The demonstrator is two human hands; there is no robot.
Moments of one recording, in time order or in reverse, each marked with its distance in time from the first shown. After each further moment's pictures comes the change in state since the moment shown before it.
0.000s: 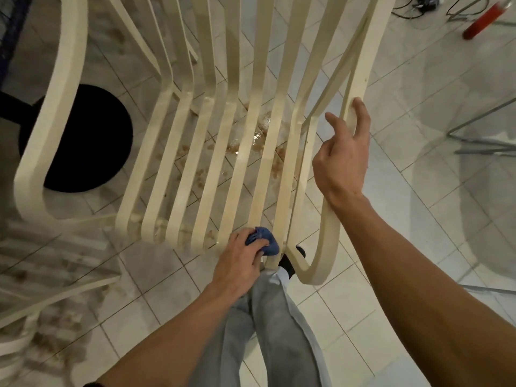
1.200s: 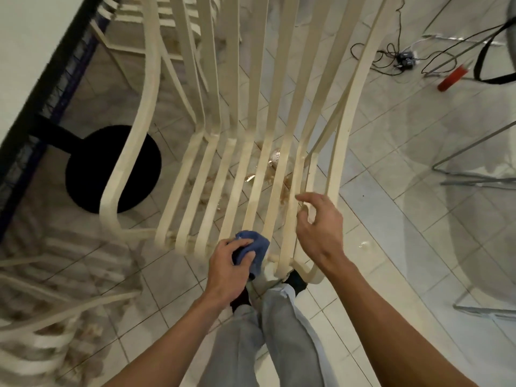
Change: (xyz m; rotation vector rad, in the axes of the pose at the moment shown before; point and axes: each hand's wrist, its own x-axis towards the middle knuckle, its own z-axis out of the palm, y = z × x) left_hand -0.043 0.039 -0.108 -0.469 0.198 -0.379; right_hand -0.097 -0.051 -0.057 0.309 -0.268 0.140
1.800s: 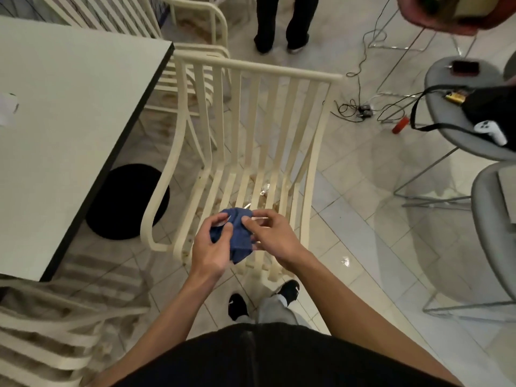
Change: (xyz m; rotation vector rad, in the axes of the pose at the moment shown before) left_hand -0.091 0.145 -0.122 -0.432 0.171 0.108; right_hand -0.095 -0.166 -0.065 0.607 -0.430 0.297
